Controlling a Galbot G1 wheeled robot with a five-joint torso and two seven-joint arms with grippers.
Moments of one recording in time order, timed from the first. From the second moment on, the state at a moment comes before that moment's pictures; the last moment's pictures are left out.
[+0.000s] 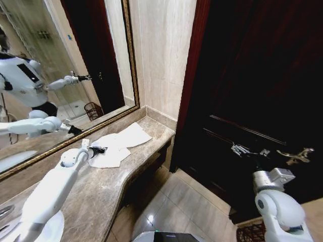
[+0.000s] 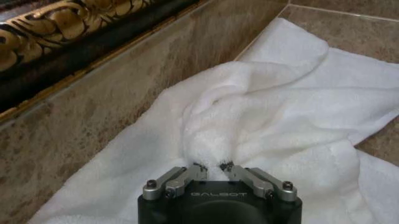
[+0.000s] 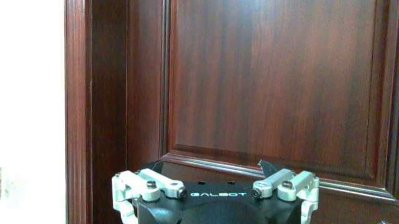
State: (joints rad) left arm 0.97 -0.82 -0.51 -1.52 -0.56 0.73 0.16; right arm -1.49 1.26 0.92 2.24 0.42 -0.26 0.07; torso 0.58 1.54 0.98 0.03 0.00
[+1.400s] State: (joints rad) left arm 1.68 -1.27 -0.81 -2.36 -0.33 -0.06 -0.17; right arm -1.59 1.30 0.91 2.46 0.41 -0.29 0.06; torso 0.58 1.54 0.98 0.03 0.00
